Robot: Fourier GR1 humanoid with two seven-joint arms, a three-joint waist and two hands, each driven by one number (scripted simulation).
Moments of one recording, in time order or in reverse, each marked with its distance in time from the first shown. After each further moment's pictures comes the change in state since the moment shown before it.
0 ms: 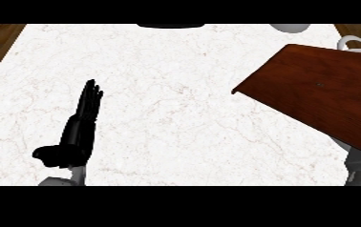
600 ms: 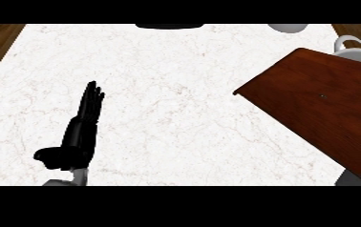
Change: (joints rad) left arm 0.015 -0.017 -0.007 -0.023 -0.013 0.012 0.022; right arm 0.127 0.155 0.009 -0.344 -0.104 -0.400 -0.042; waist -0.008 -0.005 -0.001
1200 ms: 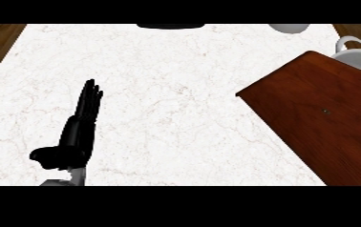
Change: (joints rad) left arm 0.000 -0.002 0.013 -0.029 -0.018 -0.009 0.025; right arm 0.392 0.038 0.288 -0.262 -0.062 -0.080 0.110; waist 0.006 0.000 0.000
